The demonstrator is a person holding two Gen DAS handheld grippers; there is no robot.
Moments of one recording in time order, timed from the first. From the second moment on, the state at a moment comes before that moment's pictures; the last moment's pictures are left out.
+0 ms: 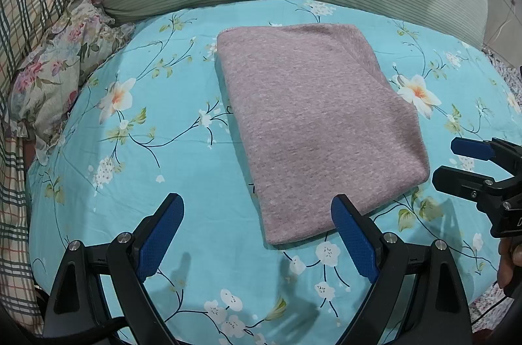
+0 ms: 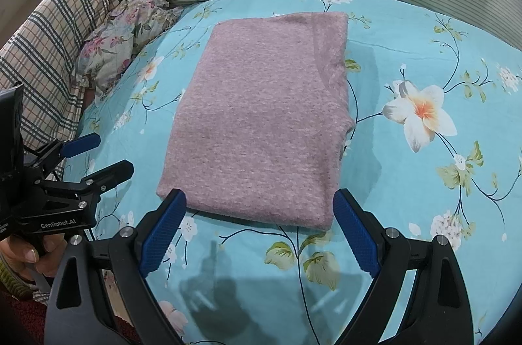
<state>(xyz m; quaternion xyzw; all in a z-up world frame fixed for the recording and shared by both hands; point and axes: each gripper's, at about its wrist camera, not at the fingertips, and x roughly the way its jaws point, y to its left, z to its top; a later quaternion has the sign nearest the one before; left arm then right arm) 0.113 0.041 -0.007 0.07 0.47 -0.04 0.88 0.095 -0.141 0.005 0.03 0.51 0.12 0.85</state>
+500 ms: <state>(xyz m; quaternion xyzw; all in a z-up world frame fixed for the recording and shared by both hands) 0.117 0.039 -0.004 0.06 0.47 -0.04 0.88 0.097 -0.141 0.006 0.03 0.51 0.12 0.85</state>
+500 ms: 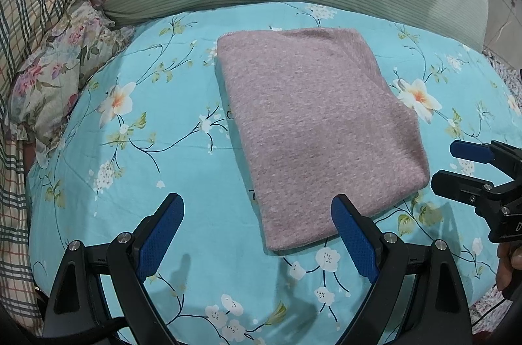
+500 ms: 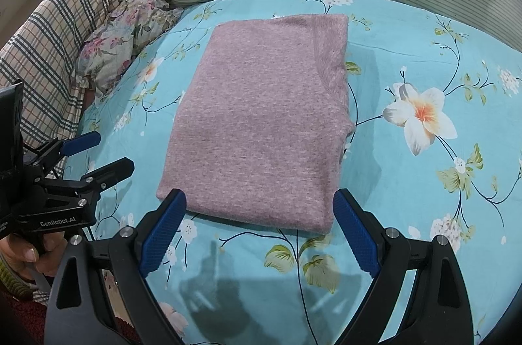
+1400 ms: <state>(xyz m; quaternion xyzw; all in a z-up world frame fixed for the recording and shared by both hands) 0.119 0.039 -0.004 0.06 0.47 -0.04 0.88 0.099 -0.140 0.007 0.03 0.51 0.12 0.85</state>
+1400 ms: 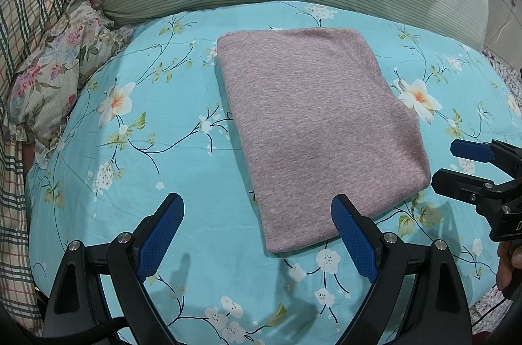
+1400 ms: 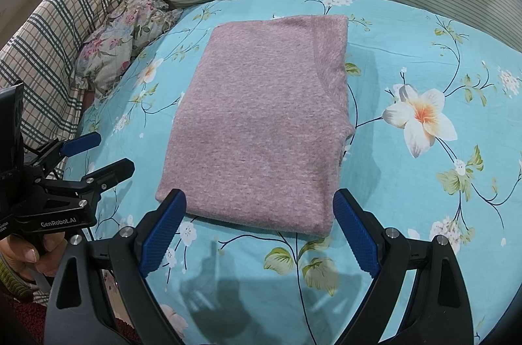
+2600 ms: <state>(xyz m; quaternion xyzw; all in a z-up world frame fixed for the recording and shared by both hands) 0.136 0.033 -0.004 0.08 0.46 -0.03 0.88 0.127 -0.151 0.005 0.03 0.50 0.12 0.86</state>
